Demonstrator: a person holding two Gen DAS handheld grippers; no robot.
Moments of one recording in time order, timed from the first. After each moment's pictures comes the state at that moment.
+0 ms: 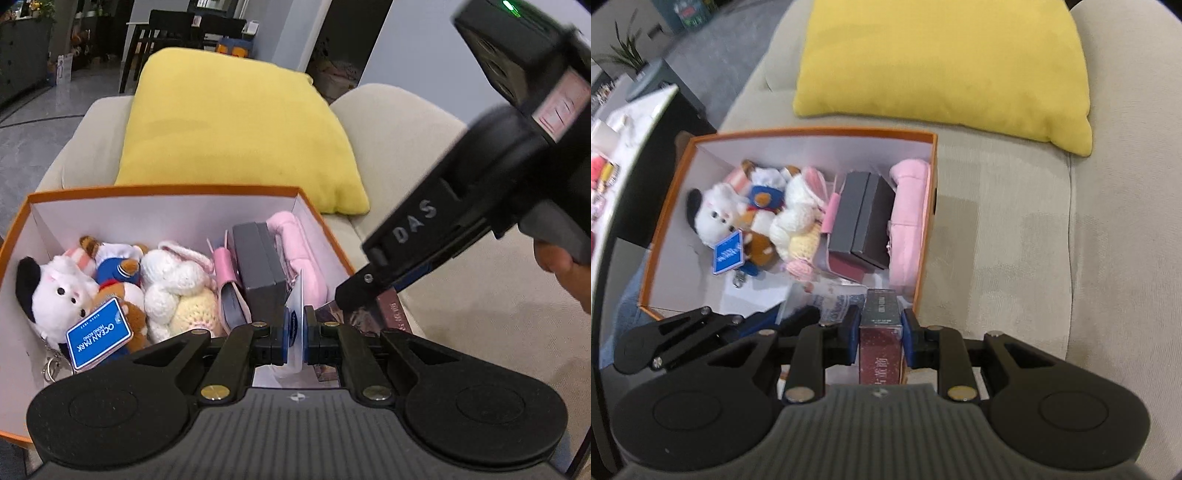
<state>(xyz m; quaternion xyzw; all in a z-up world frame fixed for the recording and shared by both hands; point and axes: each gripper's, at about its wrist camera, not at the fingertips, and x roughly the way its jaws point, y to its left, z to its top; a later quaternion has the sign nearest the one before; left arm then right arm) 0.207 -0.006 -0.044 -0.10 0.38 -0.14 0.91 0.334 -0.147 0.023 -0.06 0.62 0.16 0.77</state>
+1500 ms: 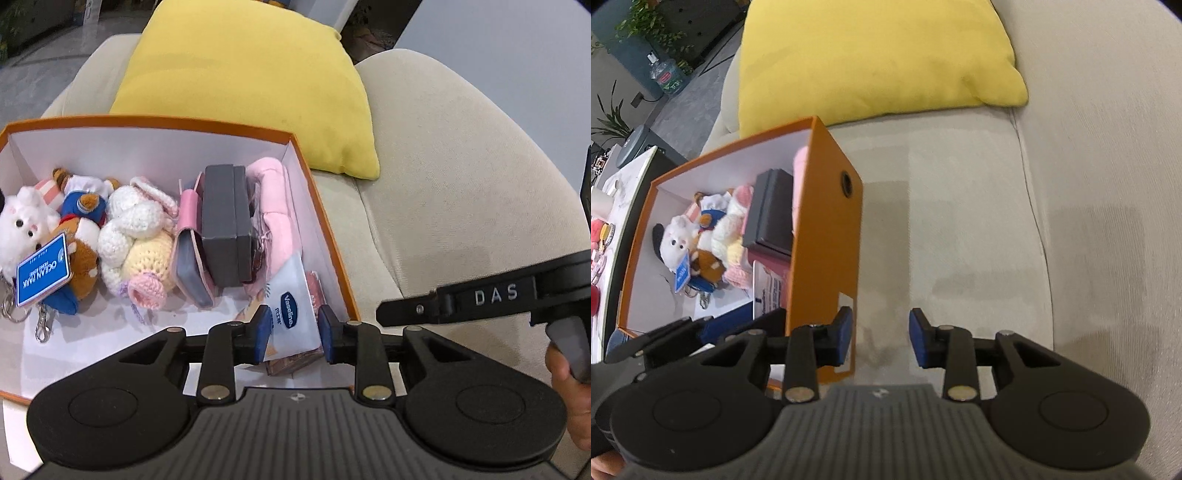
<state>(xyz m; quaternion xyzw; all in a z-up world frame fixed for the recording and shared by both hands) 0.227 -0.046 -0.060 -0.14 0.45 -0.11 0.88 0.312 -0.253 -0.016 0.05 0.58 0.14 0.80</state>
